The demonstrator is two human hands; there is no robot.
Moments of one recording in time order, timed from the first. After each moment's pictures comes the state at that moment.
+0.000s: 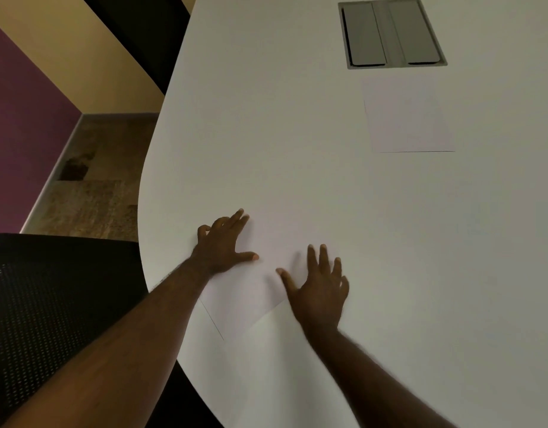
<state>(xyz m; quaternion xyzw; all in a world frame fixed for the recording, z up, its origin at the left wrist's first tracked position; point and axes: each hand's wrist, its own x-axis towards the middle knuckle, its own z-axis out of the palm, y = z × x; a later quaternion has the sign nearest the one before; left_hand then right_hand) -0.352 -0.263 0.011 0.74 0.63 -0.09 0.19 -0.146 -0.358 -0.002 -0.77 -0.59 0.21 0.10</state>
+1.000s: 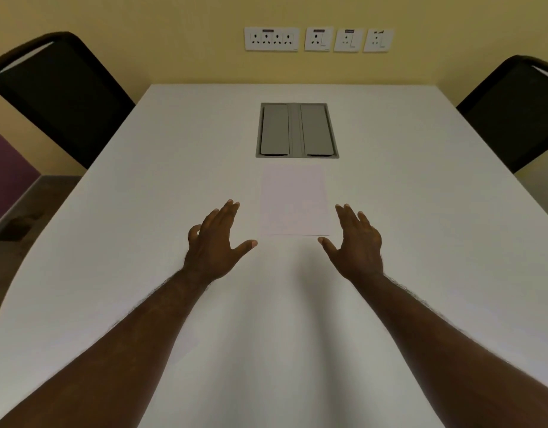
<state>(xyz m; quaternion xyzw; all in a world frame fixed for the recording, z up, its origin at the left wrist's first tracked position) -0.055 -0.145 0.115 0.71 0.67 0.19 0.12 0.225 -0.139 0.104 -0.70 -0.69 0.08 0.18</state>
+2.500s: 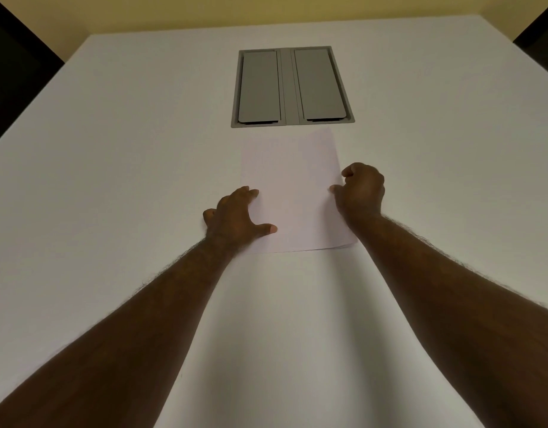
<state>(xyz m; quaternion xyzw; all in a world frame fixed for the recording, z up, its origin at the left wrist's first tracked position) 0.006 0.057 -0.035 0.68 0.70 0.11 0.19 0.227 0.084 -0.008 -0.79 -0.49 0.18 0.33</state>
